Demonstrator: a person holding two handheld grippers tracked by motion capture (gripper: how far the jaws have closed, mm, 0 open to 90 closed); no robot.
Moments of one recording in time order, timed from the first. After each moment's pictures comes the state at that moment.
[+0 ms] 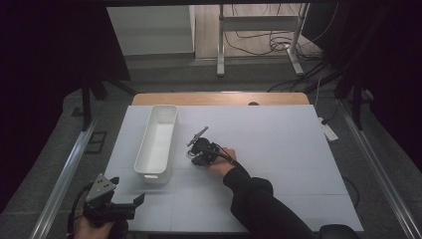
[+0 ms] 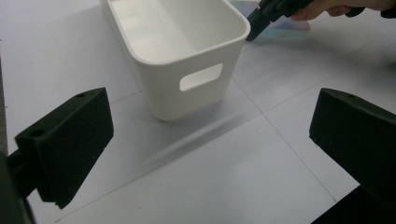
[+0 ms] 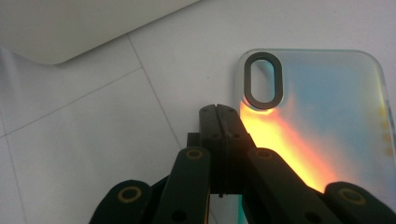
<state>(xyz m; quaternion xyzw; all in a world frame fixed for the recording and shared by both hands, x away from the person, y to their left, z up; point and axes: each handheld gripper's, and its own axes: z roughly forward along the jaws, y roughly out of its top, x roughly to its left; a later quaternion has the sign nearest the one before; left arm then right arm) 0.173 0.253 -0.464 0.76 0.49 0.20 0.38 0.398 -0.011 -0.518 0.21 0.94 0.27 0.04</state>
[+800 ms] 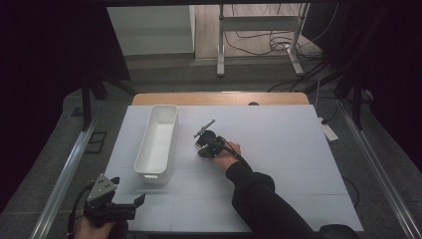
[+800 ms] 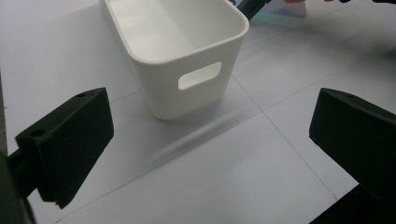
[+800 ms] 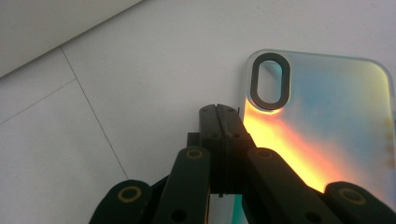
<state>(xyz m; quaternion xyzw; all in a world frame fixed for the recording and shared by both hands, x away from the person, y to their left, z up) 0.174 0.252 -0.464 0.76 0.48 0.20 0.38 0.423 -0.025 -0.517 0.26 0.93 0.27 0.06</state>
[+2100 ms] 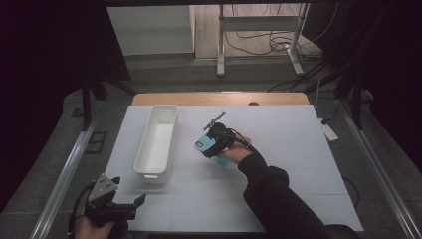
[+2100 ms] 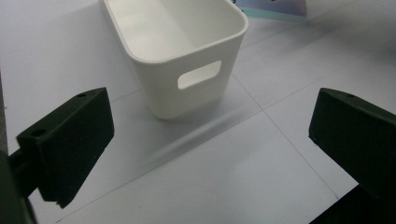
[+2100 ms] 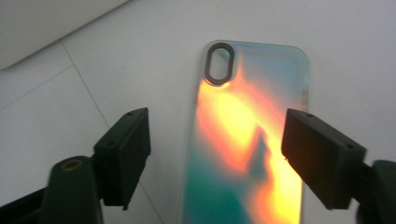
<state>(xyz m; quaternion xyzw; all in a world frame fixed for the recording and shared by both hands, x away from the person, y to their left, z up) 0.174 0.251 -0.464 0.77 0.48 0.21 0.38 0.429 -0.054 -0.484 0.27 0.93 0.25 0.07</state>
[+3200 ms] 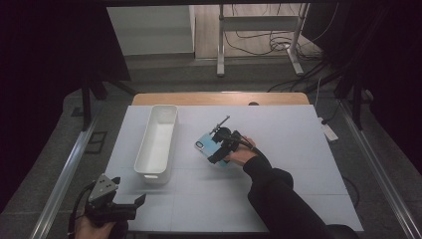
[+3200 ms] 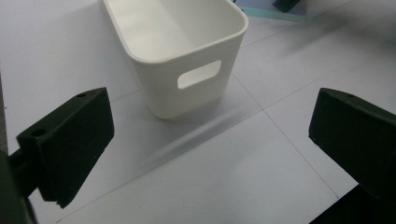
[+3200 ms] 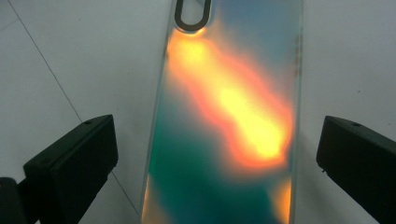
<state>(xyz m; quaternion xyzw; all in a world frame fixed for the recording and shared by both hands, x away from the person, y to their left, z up) 0.174 0.250 -0.464 0.77 0.48 0.20 0.37 0.433 -0.070 -0.509 0.28 0.93 0.22 0.06</state>
